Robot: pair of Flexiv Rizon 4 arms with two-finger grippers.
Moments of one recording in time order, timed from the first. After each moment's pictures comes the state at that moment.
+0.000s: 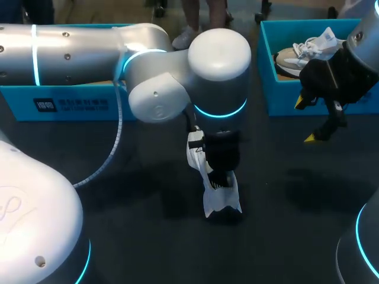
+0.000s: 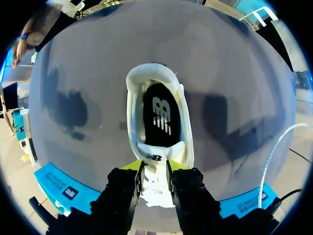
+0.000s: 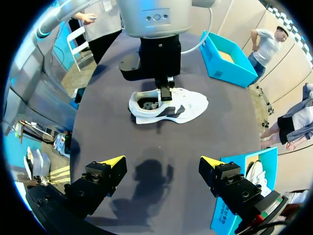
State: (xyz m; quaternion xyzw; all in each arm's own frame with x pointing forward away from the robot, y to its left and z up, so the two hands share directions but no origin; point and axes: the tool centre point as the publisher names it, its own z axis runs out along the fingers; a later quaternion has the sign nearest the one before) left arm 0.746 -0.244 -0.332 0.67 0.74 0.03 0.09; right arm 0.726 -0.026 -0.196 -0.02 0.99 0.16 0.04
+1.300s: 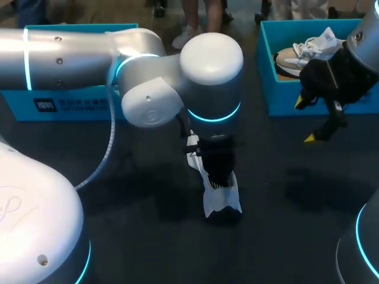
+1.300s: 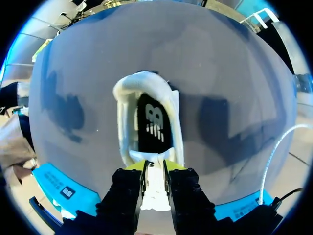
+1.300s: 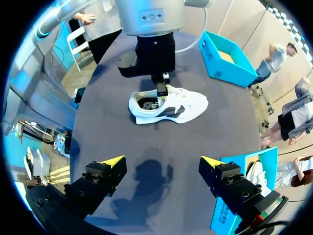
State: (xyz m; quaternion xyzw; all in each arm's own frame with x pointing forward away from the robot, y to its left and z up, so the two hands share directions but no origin) left arm 0.735 -0.233 -0.335 0.65 0.75 0.02 0.08; right arm 0.726 -0.026 -0.196 -0.02 0.99 0.16 0.04
